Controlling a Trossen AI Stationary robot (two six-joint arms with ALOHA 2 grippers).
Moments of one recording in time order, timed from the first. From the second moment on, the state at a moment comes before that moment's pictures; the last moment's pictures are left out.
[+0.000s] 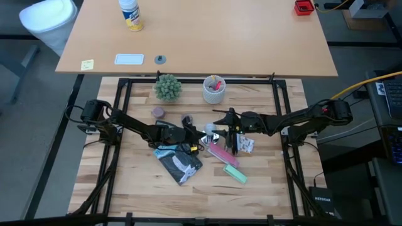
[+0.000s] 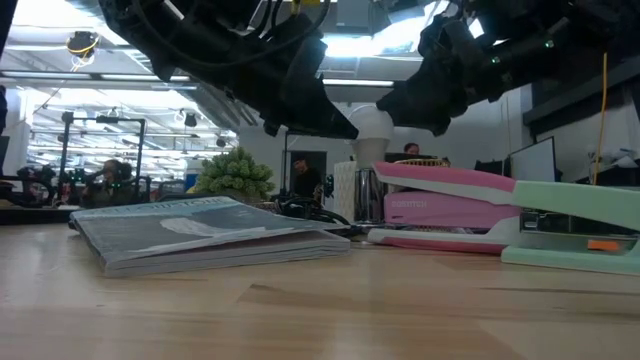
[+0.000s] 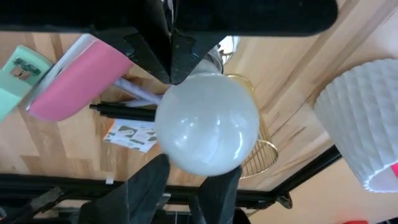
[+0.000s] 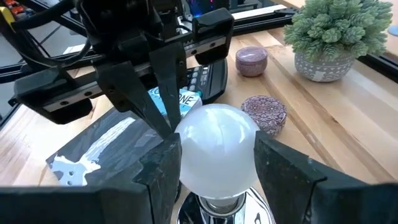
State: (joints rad) left arm -0.12 1.74 0.82 0.52 -0.43 -0.12; right arm 0.00 1.38 0.53 0.48 0.04 0.18
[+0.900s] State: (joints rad) left arm -0.12 1.72 0.82 0.42 -0.59 -0.15; right arm 0.00 1.37 0.53 0.35 -0.01 0.19
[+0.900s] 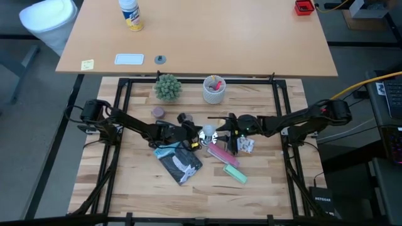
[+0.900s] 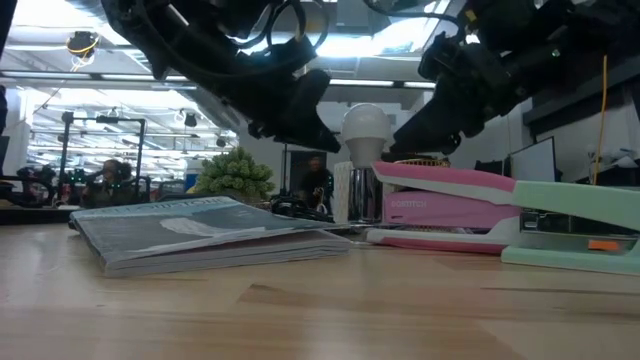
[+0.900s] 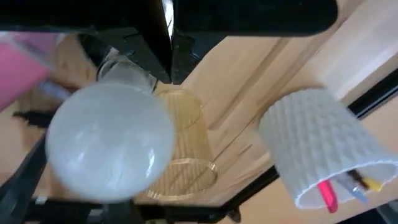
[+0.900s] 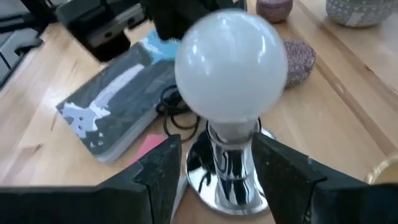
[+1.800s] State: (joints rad) left arm -0.21 1.56 0.82 0.23 -0.55 -0.18; right arm 0.00 1.08 0.53 0.17 0.31 0.06
